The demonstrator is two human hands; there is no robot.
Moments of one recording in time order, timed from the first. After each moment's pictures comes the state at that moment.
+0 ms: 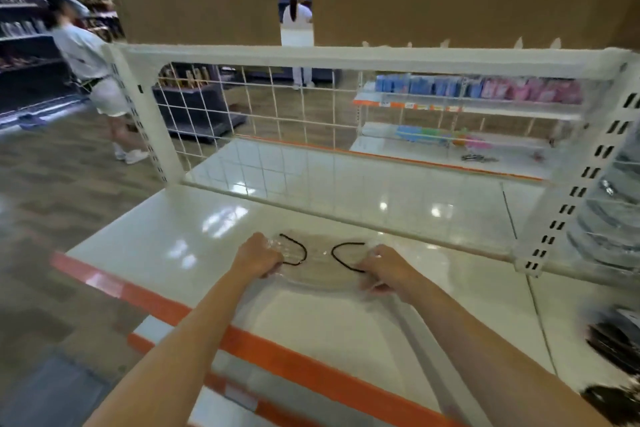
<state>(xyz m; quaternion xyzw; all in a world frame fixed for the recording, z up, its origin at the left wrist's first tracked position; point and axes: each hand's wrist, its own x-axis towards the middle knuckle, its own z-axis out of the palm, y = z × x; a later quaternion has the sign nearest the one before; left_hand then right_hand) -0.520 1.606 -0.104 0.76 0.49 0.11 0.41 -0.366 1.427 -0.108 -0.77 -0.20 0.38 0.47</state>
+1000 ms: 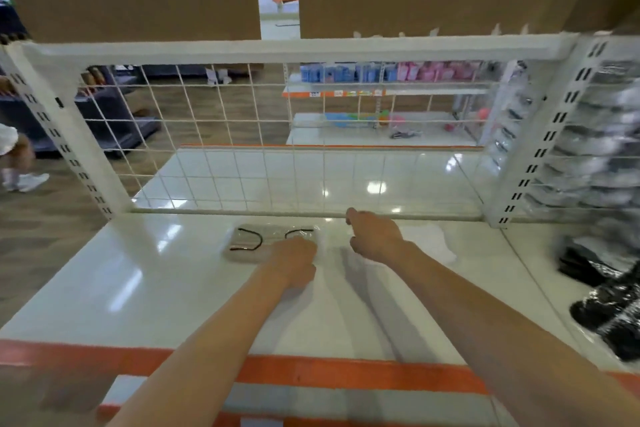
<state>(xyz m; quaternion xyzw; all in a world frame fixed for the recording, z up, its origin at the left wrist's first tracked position) -0.491 1.614 -0.094 0.99 0.09 -0.09 -0.01 -0.398 1.479 -0.072 -0.93 -0.35 0.07 0.06</state>
